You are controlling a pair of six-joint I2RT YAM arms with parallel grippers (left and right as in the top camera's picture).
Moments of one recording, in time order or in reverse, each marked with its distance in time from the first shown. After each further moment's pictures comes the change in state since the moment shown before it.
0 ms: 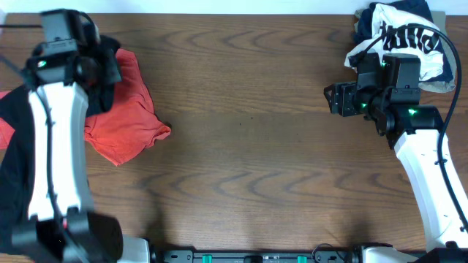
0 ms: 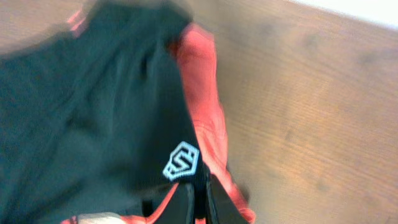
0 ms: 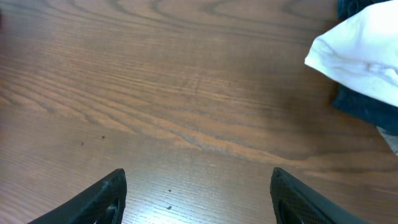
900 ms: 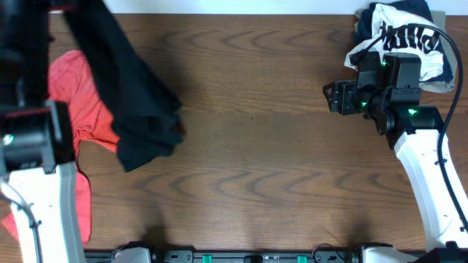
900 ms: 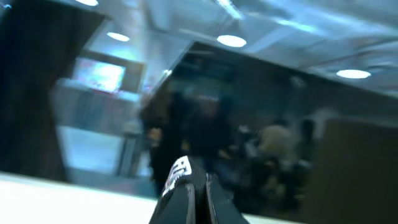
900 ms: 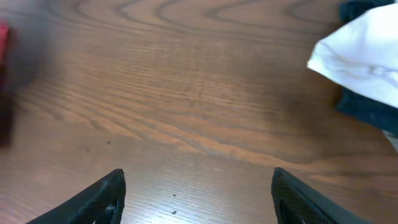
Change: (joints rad) left arm -0.066 -0.288 0.026 0.967 0.193 -0.278; right arm 0.000 0.000 0.000 0.017 -0.029 0.025
